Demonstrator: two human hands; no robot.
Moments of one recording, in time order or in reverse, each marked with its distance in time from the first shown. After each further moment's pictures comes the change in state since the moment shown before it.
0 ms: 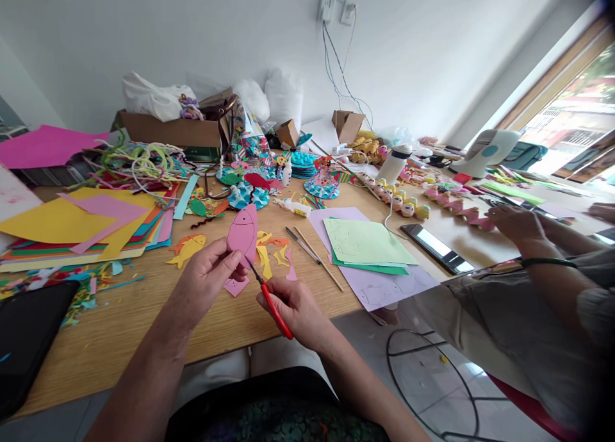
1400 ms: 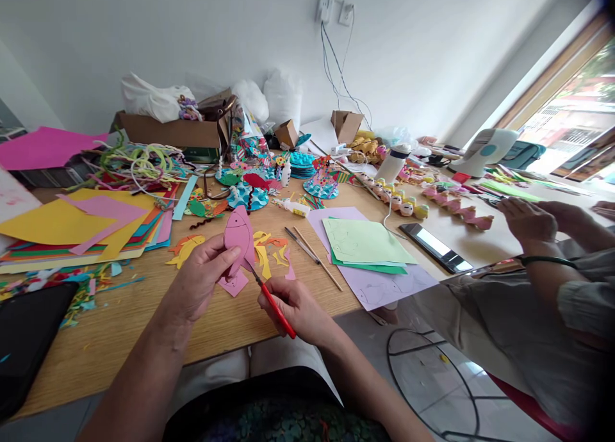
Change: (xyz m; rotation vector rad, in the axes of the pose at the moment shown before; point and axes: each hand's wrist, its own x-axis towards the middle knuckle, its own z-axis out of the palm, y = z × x) left_hand 0.008 -0.001 0.002 -0.238 -0.022 -0.089; right_hand 0.001 0.006 -0.003 0.106 -0.073 0.020
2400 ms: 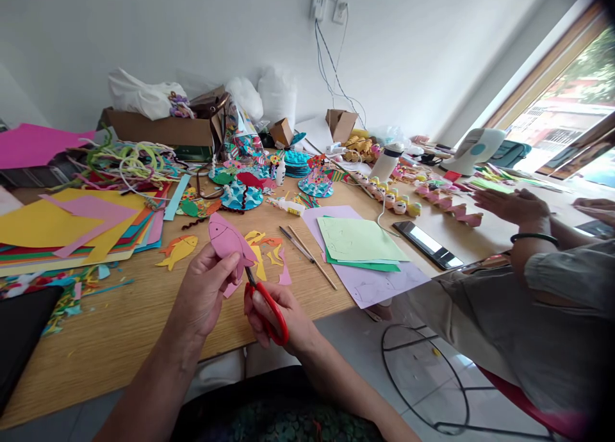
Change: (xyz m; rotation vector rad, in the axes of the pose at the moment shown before) left_hand -0.009 -0.012 0.025 -0.238 0.218 -0.027; right_hand 0.002 0.010 0.023 0.603 -0.064 0.098
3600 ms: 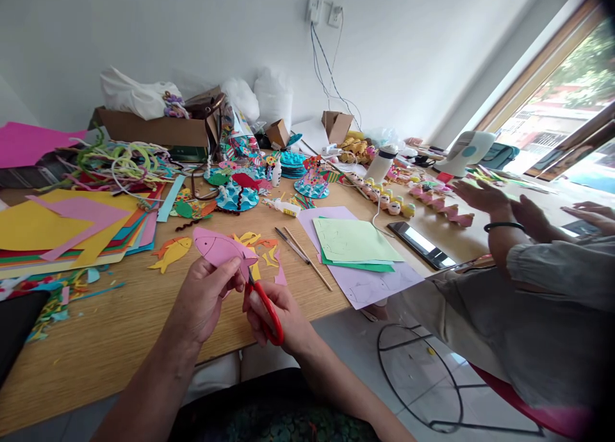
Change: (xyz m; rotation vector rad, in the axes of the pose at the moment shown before) left_hand -0.006 0.004 0.009 0.047 0.002 -0.081; right_hand -0.001 -0.002 -0.004 -0.074 0.051 -0.016
